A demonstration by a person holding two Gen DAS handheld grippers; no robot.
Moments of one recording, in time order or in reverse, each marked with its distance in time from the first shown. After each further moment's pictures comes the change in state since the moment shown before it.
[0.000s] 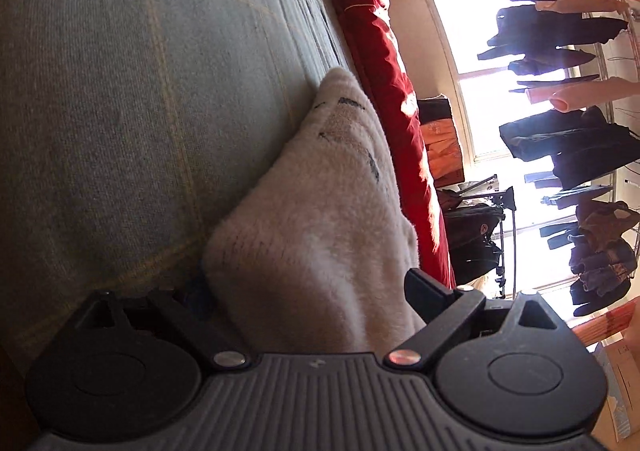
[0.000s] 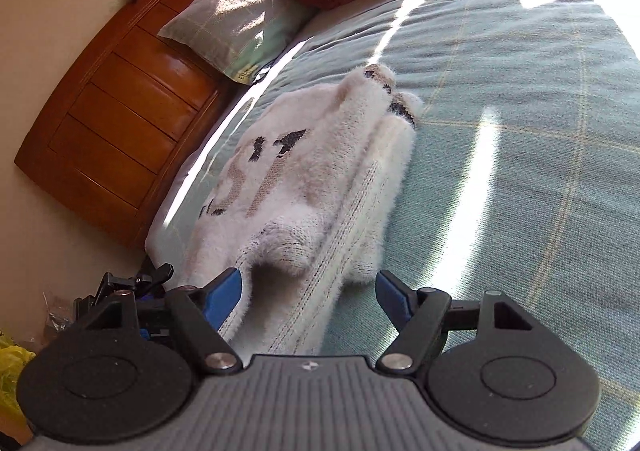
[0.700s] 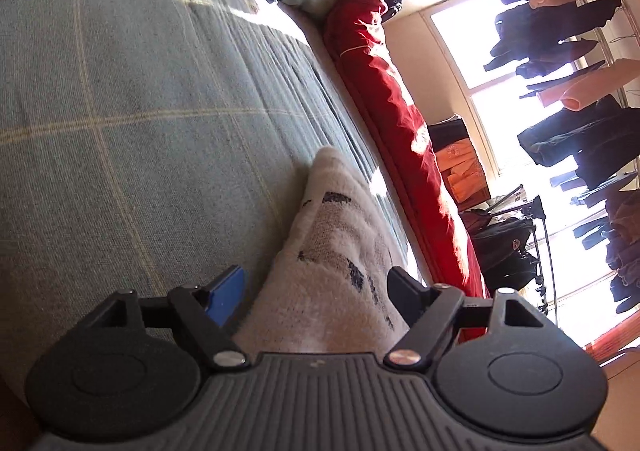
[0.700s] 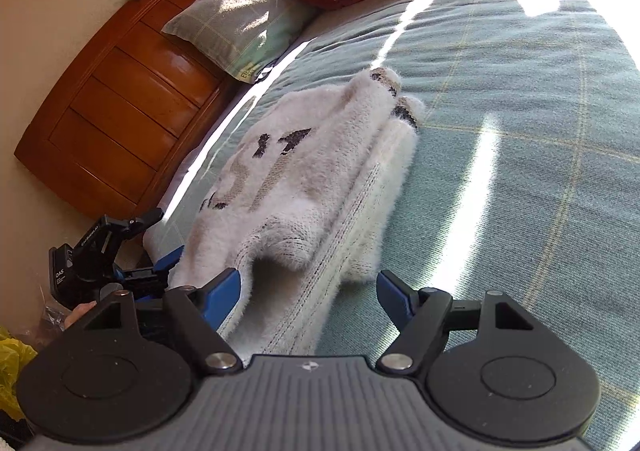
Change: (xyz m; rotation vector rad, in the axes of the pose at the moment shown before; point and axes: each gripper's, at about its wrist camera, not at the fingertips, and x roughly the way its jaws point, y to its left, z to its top) left arm -0.015 -0.040 0.046 0.099 -0.085 0.114; right arm -0.007 0.002 0.000 -0.015 -0.005 -0.010
